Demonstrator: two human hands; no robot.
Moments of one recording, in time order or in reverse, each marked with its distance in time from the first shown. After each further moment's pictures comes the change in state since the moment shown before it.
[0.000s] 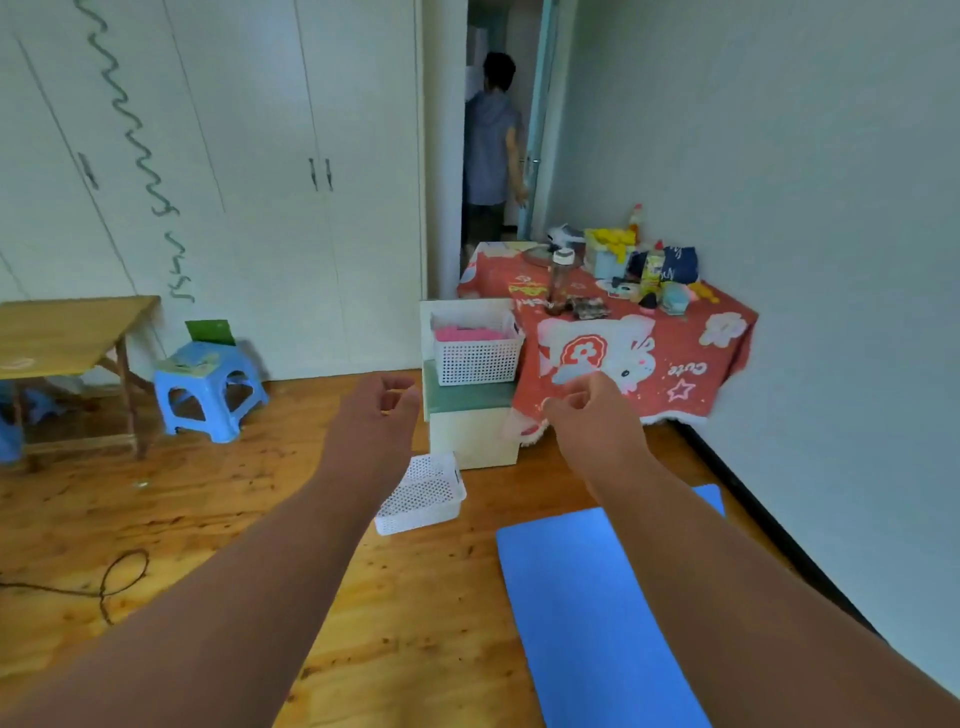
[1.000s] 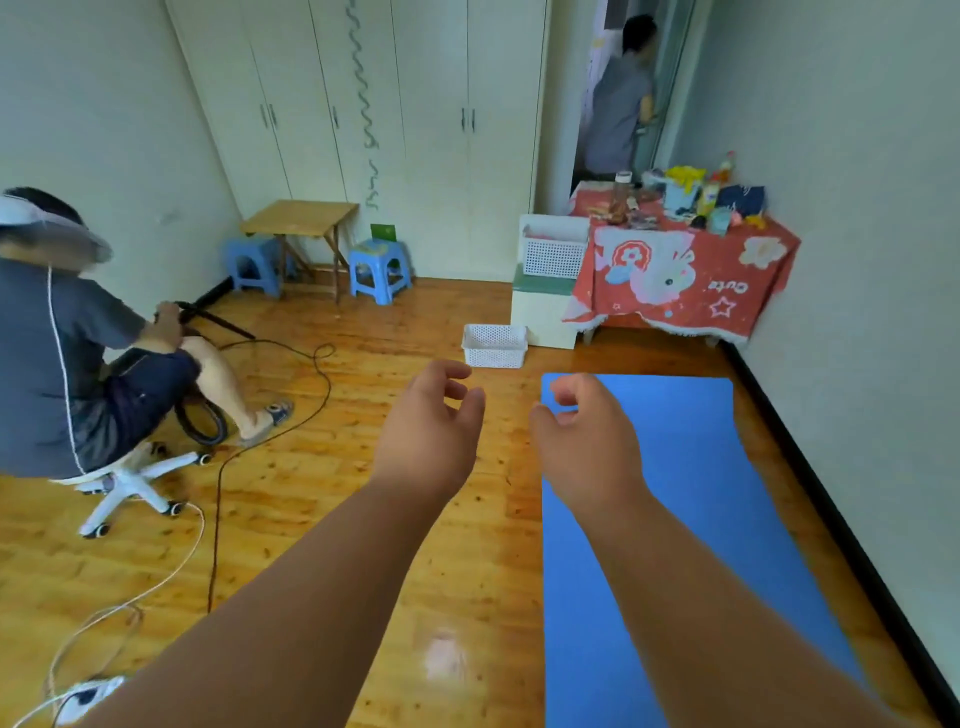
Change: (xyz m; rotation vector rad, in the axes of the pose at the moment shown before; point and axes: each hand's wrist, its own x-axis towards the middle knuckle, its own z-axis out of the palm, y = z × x) left_hand -0.854 0.144 -0.006 0.219 0.204 0.001; right_hand -0.687 0.185 -0.394 0.015 -0.186 -0.286
